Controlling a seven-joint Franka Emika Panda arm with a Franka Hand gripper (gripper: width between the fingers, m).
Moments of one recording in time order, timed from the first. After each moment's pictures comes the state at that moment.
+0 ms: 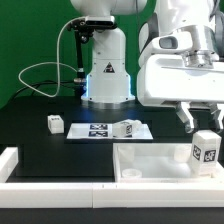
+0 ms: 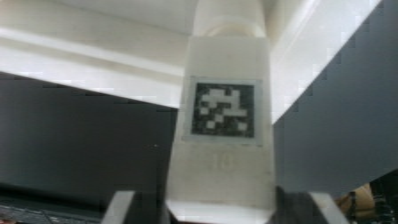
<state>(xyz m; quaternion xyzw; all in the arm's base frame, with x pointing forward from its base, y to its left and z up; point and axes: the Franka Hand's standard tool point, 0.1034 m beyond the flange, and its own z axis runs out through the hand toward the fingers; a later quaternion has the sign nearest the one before) 0.626 0.113 0.099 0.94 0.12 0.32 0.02</state>
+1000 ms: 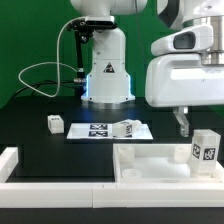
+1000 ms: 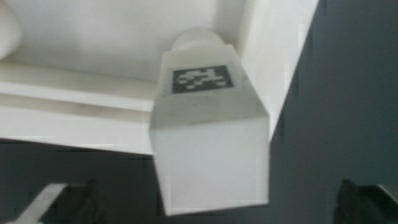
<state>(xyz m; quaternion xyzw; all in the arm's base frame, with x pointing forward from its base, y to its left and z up) 0.644 0.120 0.099 0.99 0.07 0.09 -0.01</state>
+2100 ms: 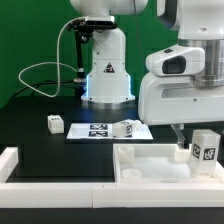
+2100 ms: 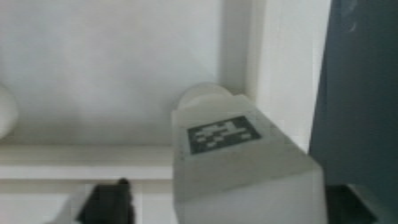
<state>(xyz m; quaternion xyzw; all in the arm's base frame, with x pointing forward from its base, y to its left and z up) 0.639 0.110 0.077 1.00 0.00 -0.01 -0.03</state>
